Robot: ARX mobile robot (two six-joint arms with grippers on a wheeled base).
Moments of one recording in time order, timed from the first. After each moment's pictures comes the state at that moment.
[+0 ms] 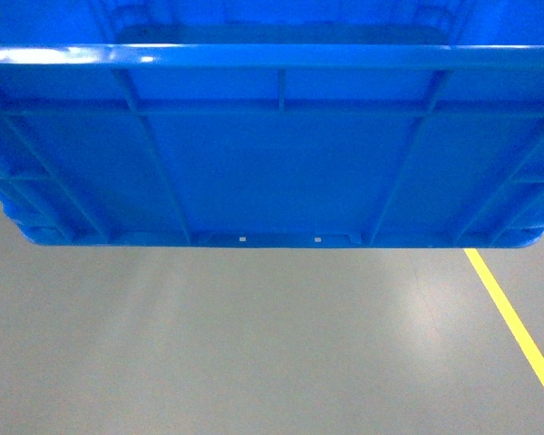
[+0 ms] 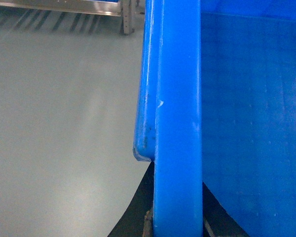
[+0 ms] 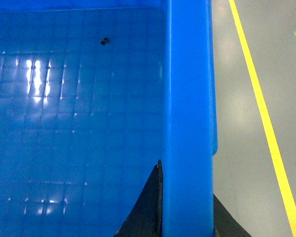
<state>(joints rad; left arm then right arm) -0.15 1.32 0.96 -0.01 -0.11 -0.10 0.20 1.37 1.00 -0.03 0.09 0.13</state>
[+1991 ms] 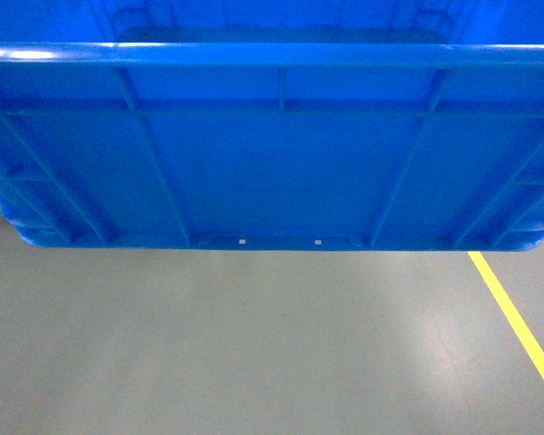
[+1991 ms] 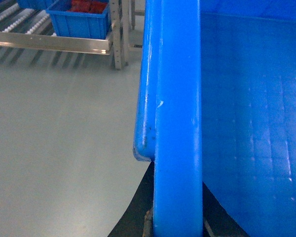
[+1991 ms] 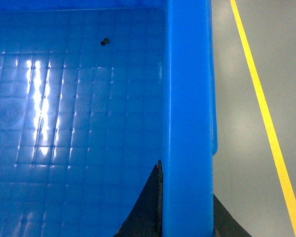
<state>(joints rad) -0.15 1.32 0.96 -0.02 -0.11 -0.10 0.20 1.37 1.00 -0.04 0.09 0.12</state>
